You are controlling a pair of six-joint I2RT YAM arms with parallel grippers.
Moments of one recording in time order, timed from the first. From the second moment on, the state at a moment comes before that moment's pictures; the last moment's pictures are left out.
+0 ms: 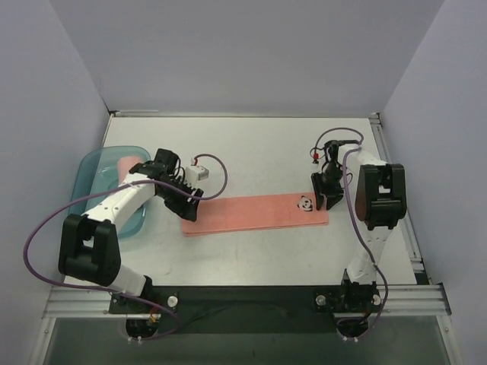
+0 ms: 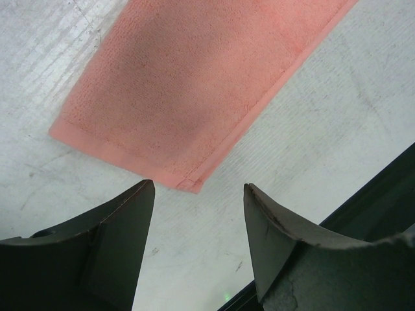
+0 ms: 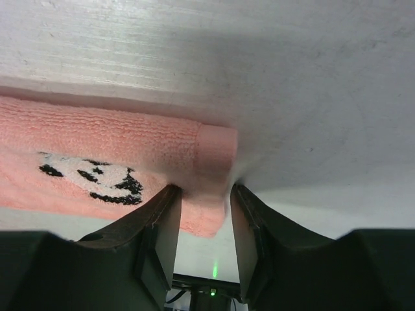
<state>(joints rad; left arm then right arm) -0.28 1.50 1.05 -0.84 0.40 0.34 0.05 2.02 1.38 -1.00 -0.11 -0.07</state>
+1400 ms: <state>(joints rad) -0.17 1.49 1.04 -0.84 0.50 0.24 0.21 1.81 1.54 -1.17 -0.39 -0.12</state>
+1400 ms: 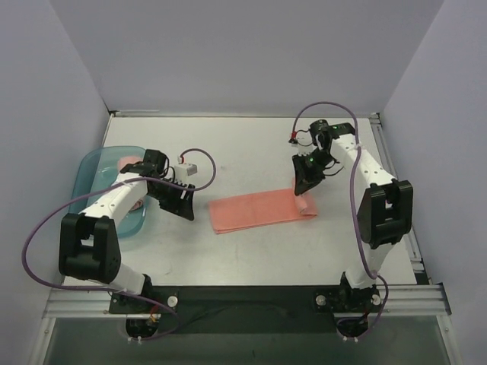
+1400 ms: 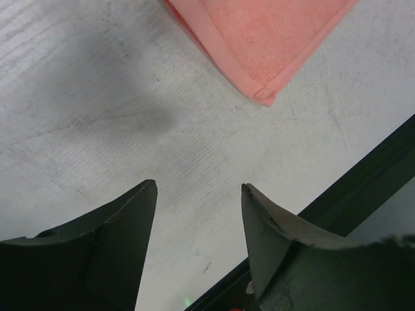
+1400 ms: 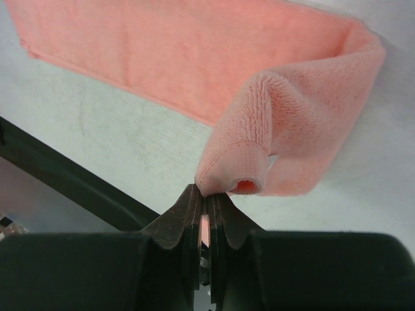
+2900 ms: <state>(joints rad) -0.21 1.83 1.03 -0.58 0.86 -0.02 0.58 2.10 1.77 -1.07 -0.45 0.09</state>
